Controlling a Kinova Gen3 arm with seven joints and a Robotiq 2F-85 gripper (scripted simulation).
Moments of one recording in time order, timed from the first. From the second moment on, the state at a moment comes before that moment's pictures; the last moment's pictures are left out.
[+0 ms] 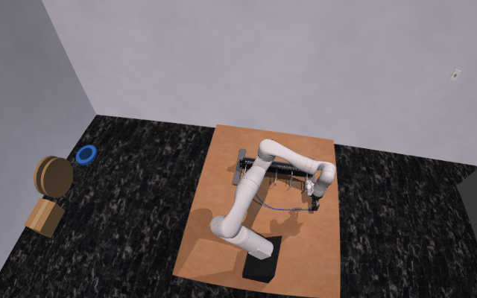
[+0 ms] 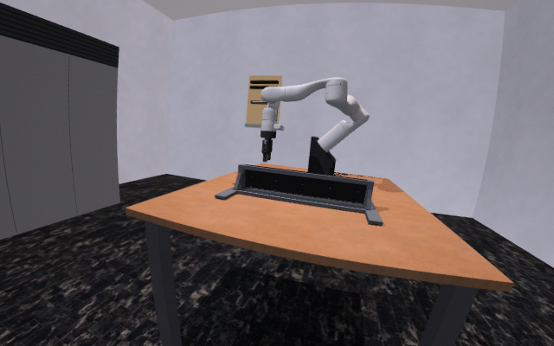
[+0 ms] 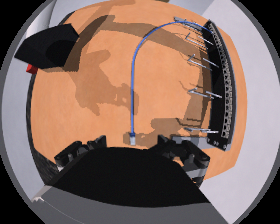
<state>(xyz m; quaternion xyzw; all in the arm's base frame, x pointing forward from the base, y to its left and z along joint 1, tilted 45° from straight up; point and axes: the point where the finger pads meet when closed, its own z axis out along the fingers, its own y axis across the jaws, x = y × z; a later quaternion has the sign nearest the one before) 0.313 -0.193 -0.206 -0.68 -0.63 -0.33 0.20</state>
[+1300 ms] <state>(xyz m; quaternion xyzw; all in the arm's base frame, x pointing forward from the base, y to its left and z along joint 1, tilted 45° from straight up) 0.311 -0.198 -0.208 -0.68 -0.63 -0.33 0.20</state>
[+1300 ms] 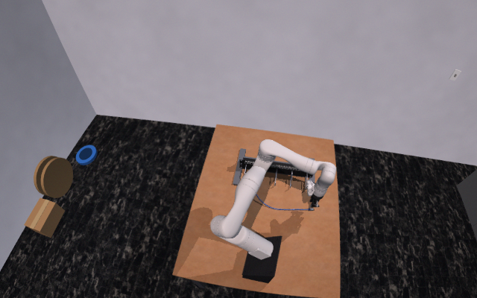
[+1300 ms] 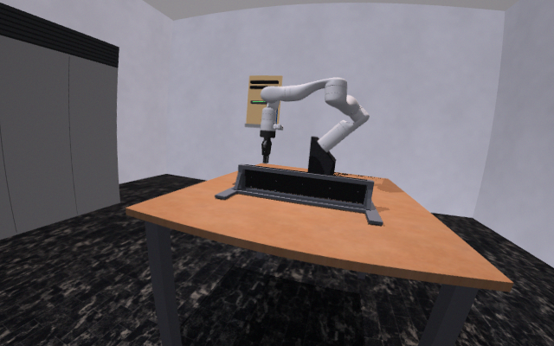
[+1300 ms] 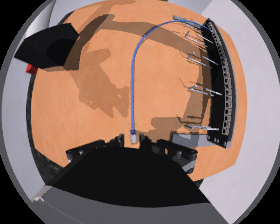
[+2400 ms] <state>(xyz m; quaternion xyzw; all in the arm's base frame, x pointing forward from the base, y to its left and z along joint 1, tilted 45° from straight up) 0.325 -0.201 -0.188 -0.73 -0.57 -0.32 0.19</state>
